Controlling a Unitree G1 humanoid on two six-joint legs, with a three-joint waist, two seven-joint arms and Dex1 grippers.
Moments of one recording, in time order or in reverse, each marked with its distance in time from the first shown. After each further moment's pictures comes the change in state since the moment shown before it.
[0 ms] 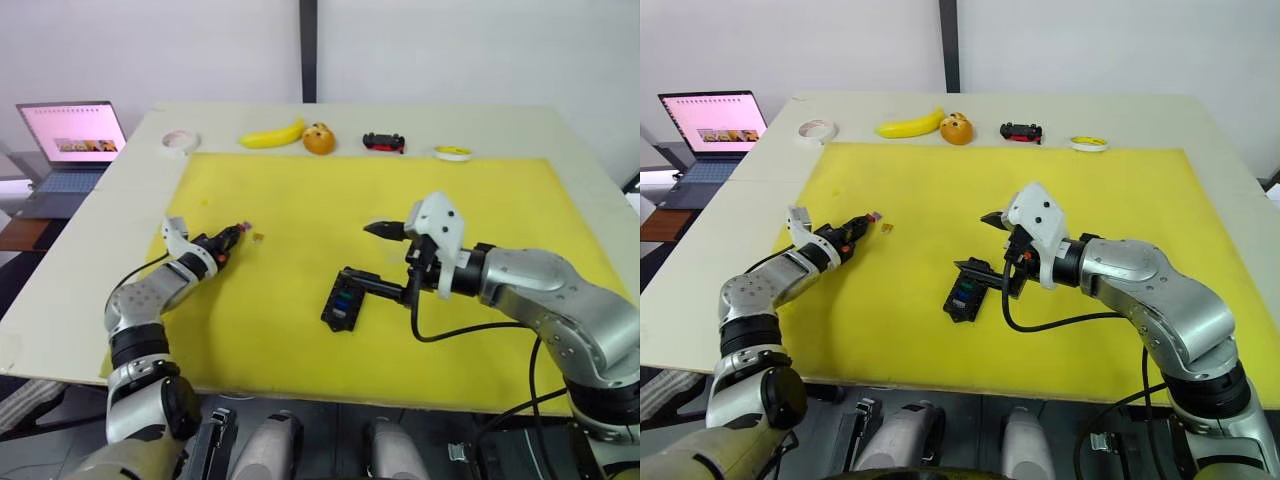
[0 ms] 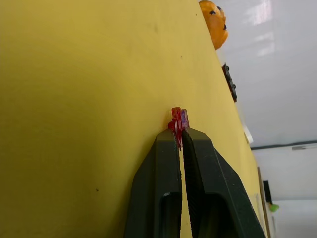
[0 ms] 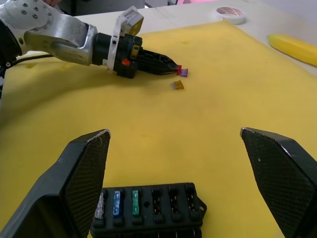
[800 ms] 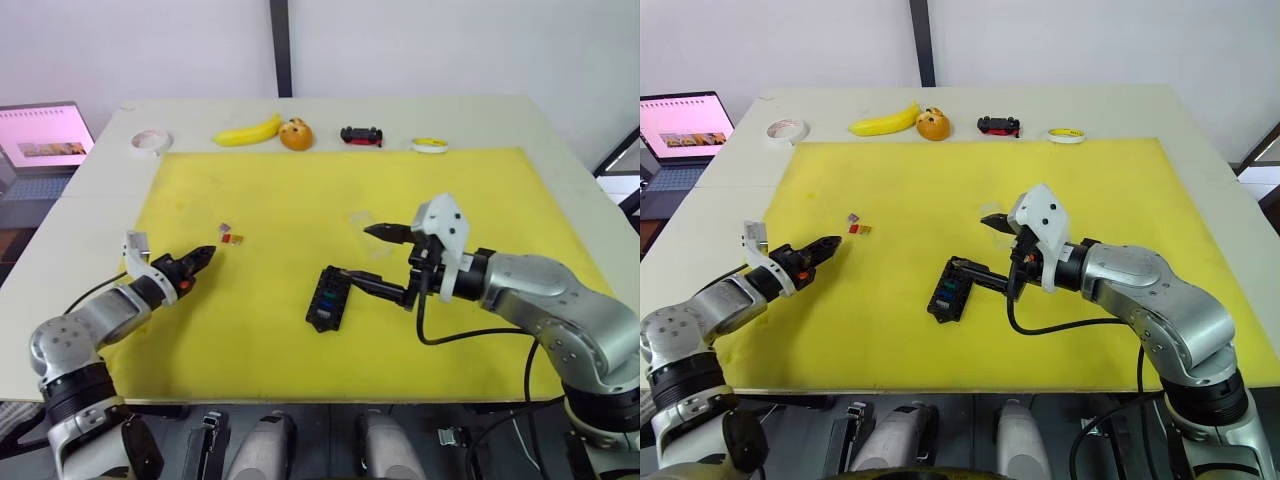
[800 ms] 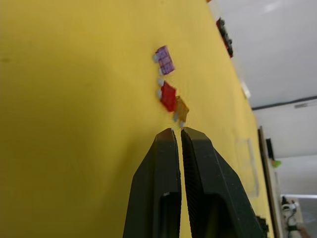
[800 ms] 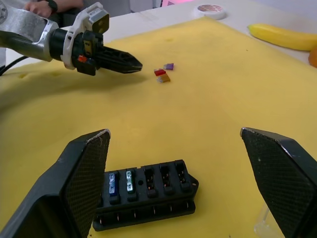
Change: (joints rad) left arm 0.215 0.177 0.063 -0.285 -0.255 0.268 0.068; right arm 0.040 0.028 -0.029 0.002 0.036 -0.021 0.009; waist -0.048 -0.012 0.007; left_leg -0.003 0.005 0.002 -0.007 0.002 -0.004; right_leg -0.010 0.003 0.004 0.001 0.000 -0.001
